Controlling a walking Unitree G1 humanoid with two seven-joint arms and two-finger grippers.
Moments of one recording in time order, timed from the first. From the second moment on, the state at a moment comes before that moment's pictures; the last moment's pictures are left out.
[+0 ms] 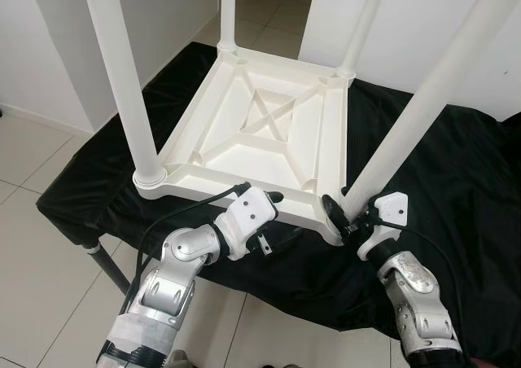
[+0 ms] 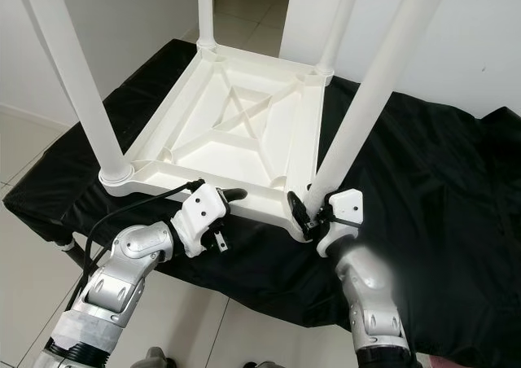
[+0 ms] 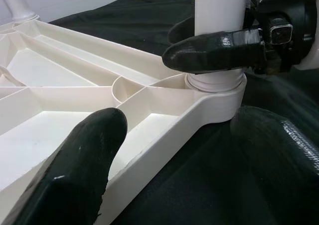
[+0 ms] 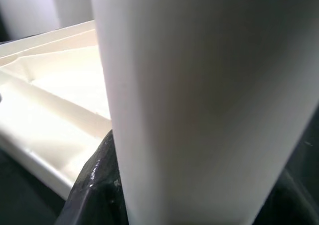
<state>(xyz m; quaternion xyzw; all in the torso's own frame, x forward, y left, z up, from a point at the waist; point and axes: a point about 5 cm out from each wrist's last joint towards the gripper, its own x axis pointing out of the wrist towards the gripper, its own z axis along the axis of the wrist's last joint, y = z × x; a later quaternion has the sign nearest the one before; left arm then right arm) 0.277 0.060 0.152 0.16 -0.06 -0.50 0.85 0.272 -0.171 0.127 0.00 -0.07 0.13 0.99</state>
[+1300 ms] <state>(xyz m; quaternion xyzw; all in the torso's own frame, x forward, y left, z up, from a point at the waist) 0.277 0.060 0.151 0.15 -0.06 -0.50 0.85 0.271 -0.144 0.144 0.05 -0.11 0.06 0.99</state>
